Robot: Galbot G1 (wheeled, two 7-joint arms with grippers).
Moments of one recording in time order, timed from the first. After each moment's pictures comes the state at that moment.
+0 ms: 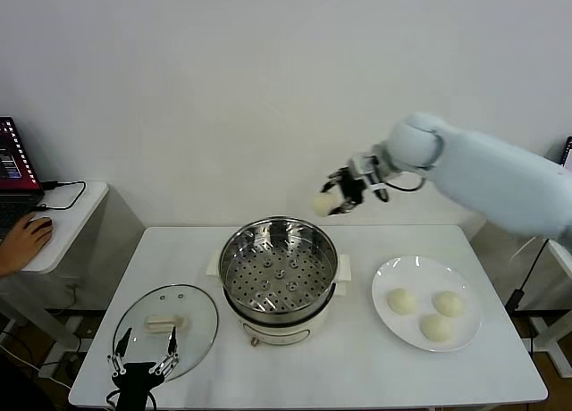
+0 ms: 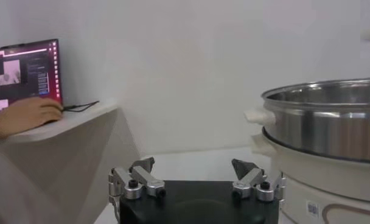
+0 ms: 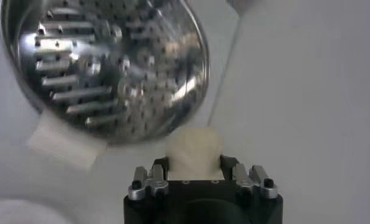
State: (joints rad) left arm 1.83 -1.25 -0.58 -2.09 -0.16 -0.13 -0.24; right arm 0.55 1.05 -1.18 1.28 0.21 0.01 -0.93
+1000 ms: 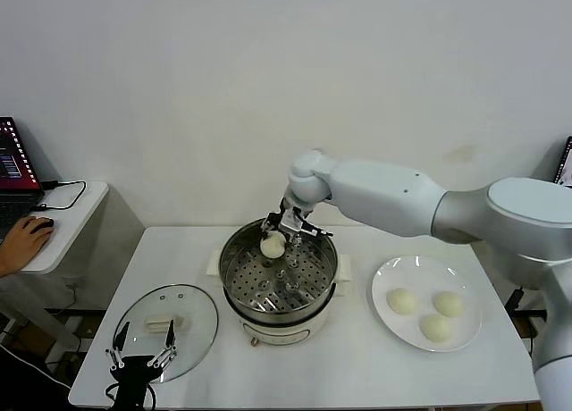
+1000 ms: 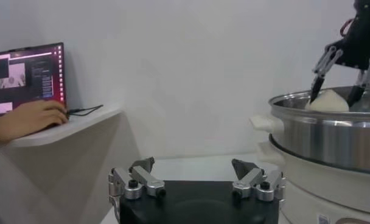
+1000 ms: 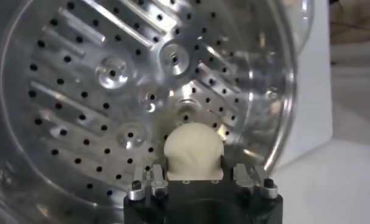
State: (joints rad) left arm 1.80 -1.26 -0.58 -2.07 -0.17 -0.12 -0.24; right arm 0.45 1.33 -1.28 1.06 -0.25 0.48 -0.87
